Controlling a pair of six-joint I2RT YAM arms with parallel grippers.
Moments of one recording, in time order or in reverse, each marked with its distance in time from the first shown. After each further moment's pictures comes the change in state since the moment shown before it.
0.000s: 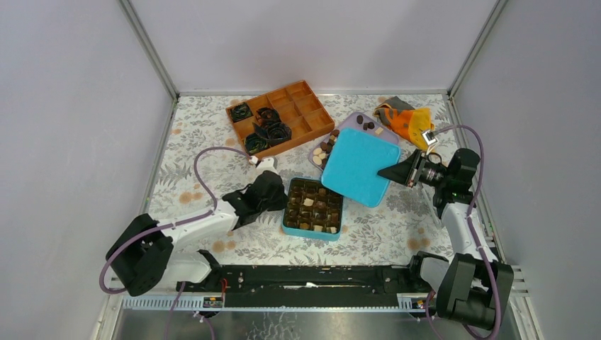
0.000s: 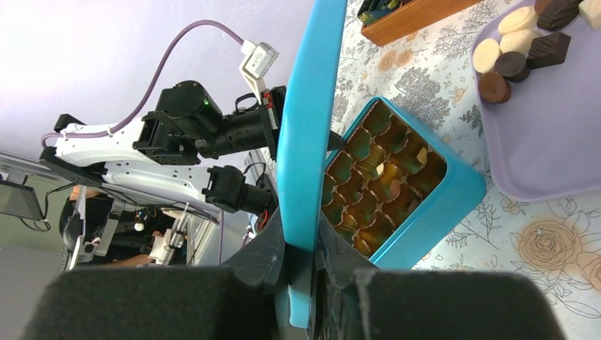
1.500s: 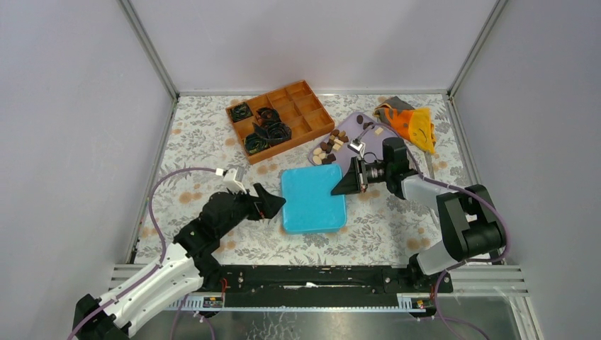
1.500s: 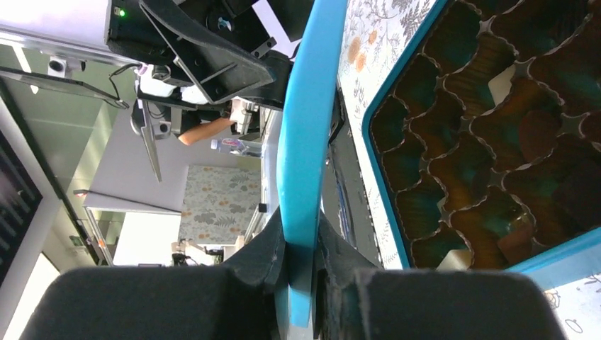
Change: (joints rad) left arm 0.079 -0.709 -0.270 0.004 0.170 0.027; right arm 0.526 0.473 0.152 -0.009 0.013 -0.053
